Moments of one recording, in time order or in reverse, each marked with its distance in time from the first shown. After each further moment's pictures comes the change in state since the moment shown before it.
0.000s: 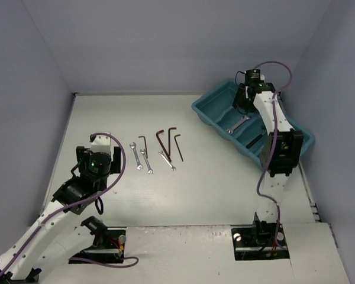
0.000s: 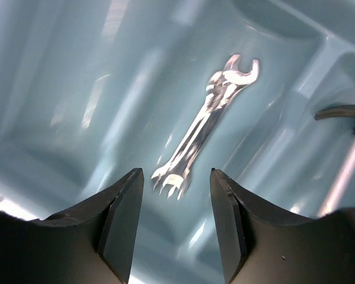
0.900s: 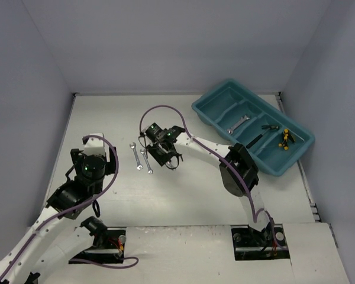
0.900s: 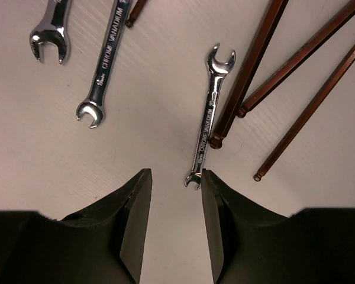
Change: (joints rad) left arm 0.006 -0.049 0.000 -0.006 0.003 -0.037; right arm 0.840 -0.029 -0.254 0.013 -0.021 -0.298
